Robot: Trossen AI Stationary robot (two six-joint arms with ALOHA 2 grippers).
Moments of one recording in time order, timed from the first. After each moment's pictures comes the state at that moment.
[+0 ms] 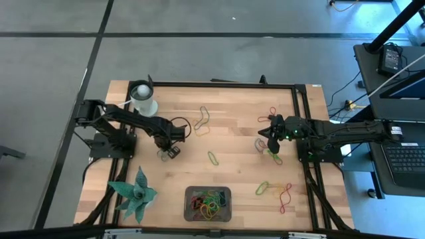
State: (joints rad) left arm 0.06 1.52 0.74 -0.83 0.02 -0.81; right arm -0.08 0.67 0.31 -0.18 0.11 0.38
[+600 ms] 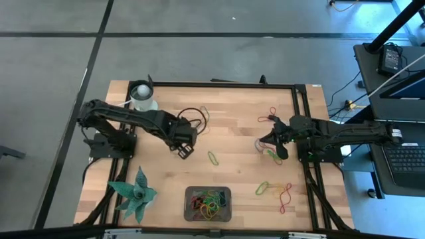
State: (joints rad) left arm -0.15 1.57 1.49 -1.36 -0.16 -0.96; right arm -0.08 0.57 0.31 -0.22 -0.13 0.17
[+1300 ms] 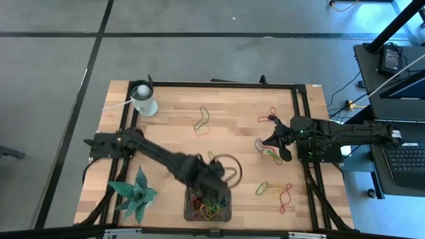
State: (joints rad) left arm -0.46 2.17 2.35 -1.47 -0.19 -0.91; right arm -0.08 0.53 0.31 -0.31 -0.19 0.12
